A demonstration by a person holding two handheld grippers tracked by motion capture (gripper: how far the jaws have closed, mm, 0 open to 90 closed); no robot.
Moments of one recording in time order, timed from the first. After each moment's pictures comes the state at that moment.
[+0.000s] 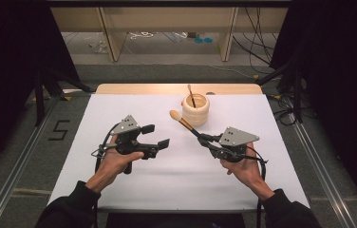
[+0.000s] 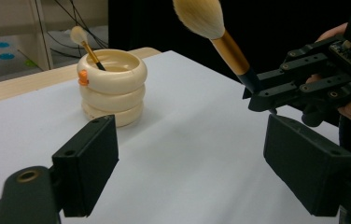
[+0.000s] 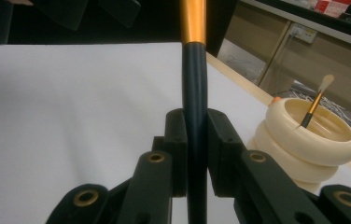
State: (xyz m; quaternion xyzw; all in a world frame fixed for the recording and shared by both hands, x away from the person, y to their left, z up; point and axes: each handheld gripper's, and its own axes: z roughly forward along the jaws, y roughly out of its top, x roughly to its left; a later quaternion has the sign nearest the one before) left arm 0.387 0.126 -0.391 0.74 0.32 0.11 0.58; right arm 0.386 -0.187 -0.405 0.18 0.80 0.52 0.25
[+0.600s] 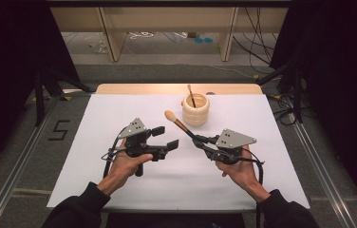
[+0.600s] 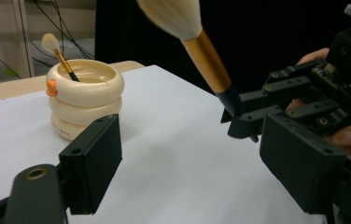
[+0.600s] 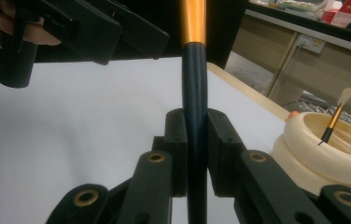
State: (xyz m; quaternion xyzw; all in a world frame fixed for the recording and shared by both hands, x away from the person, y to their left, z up) left arm 0.386 0.106 -0.397 0.71 0.32 0.09 0.62; right arm 0.381 -0.176 -0.407 0.17 0.79 0.55 0.23
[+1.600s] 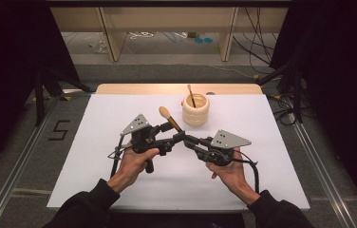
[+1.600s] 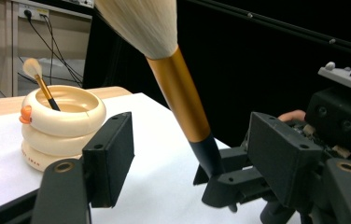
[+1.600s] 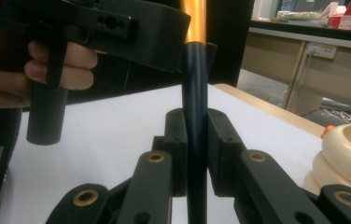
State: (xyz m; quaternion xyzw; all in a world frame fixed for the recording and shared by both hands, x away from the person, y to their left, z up) left arm 0.392 0.092 -0.390 0.66 0.32 0.08 0.67; right arm 0.379 -0.154 -0.414 0.20 0.75 0.61 0.18
